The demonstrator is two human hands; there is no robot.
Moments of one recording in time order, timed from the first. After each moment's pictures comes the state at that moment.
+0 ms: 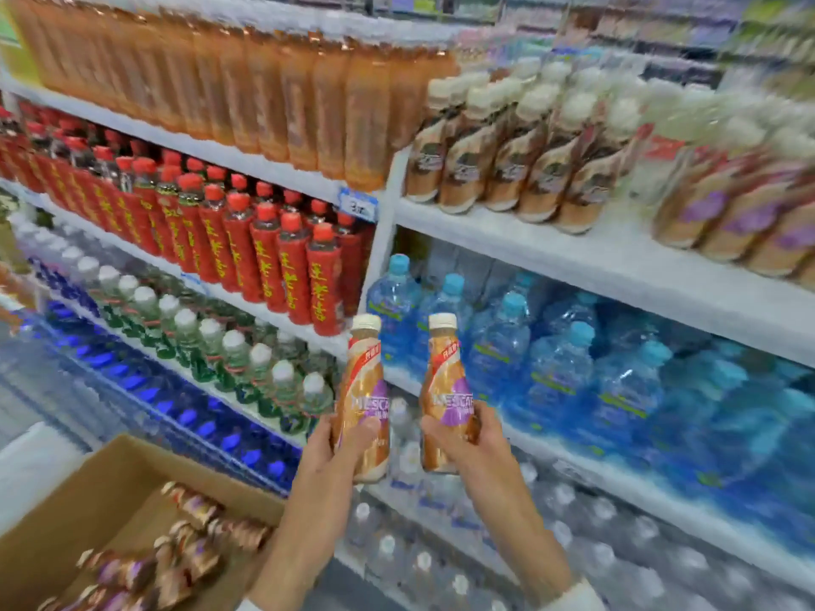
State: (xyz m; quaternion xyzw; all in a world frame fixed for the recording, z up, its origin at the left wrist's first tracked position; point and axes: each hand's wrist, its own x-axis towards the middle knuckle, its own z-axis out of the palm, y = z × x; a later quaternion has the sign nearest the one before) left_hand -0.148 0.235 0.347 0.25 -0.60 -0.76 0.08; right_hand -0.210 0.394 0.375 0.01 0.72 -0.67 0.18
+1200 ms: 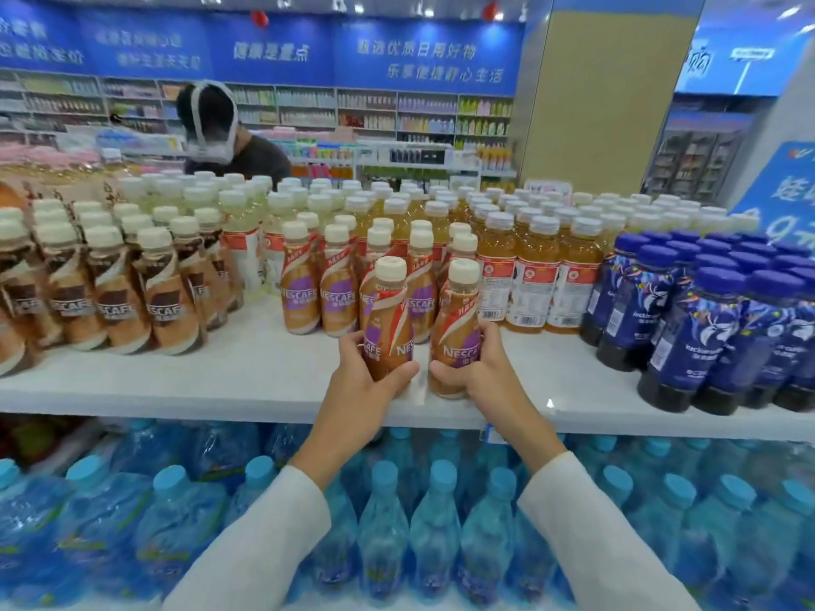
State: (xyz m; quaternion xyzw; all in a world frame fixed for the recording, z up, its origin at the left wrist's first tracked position) left_hand -0.414 0.655 0.476 -0.10 -0.78 -0.61 0.06; right_hand -0.397 0.830 0.495 0.02 0.74 -0.66 -0.08
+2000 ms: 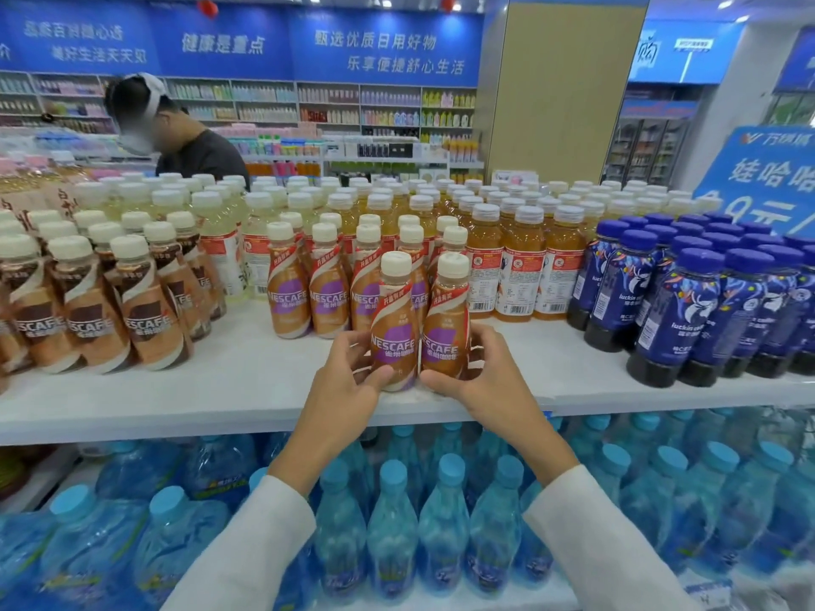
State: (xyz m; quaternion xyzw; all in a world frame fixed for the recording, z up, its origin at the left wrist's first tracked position) left_hand -0.422 0.630 0.476 -0.16 -0.78 -0.61 0.02; right_hand -0.384 0.823 0.477 0.03 0.83 -0.53 -0.18
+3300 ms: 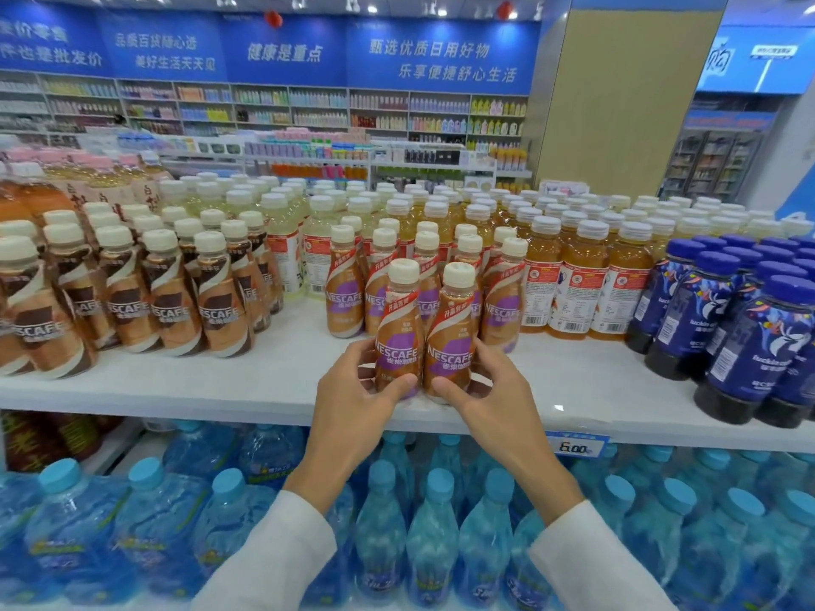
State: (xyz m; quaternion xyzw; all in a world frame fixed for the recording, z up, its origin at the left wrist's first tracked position) left_hand -0.413 0.595 0.475 -0.09 -0.80 -0.58 0.14; right_hand -0.391 0.771 0.471 -0.03 0.82 -0.54 -0.21
